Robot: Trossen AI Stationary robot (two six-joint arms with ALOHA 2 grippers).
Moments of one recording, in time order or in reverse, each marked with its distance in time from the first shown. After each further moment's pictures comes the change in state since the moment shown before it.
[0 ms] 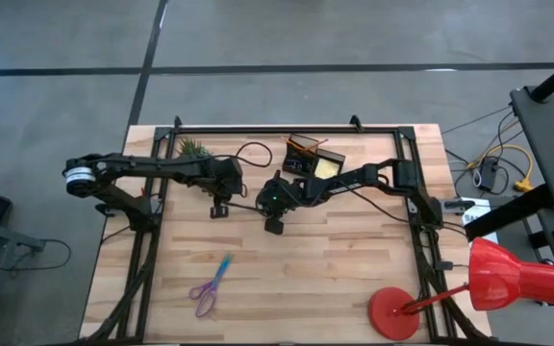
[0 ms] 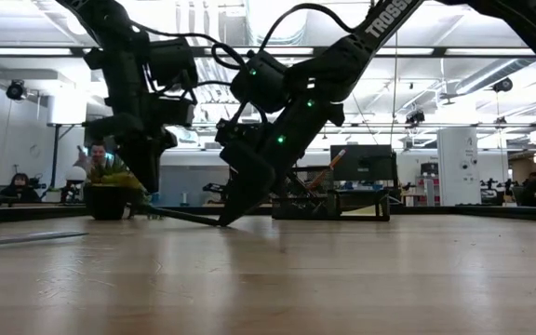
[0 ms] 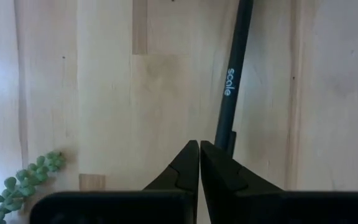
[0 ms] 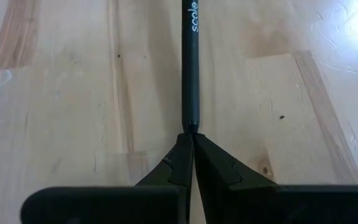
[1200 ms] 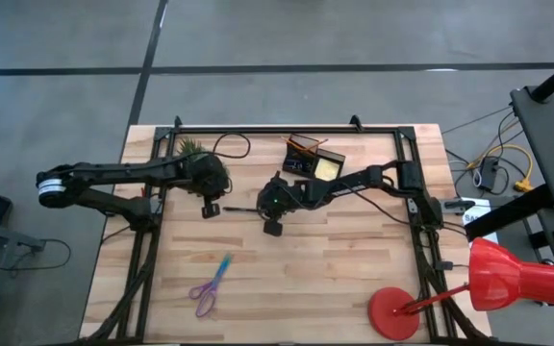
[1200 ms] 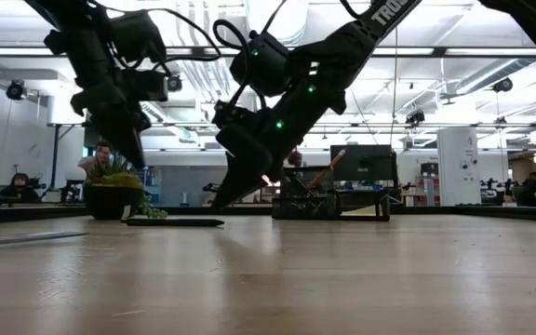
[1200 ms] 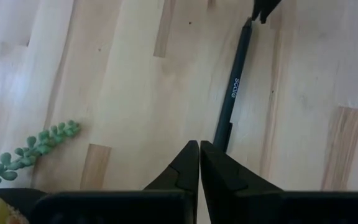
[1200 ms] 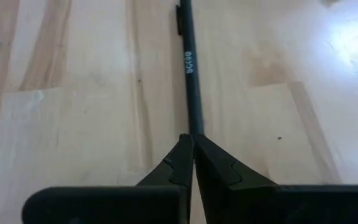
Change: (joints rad) left arm 0.003 -0.277 -0.118 0.010 0.002 -0.155; right arm 0.032 -0.052 -0.003 0.019 0.041 -0.009
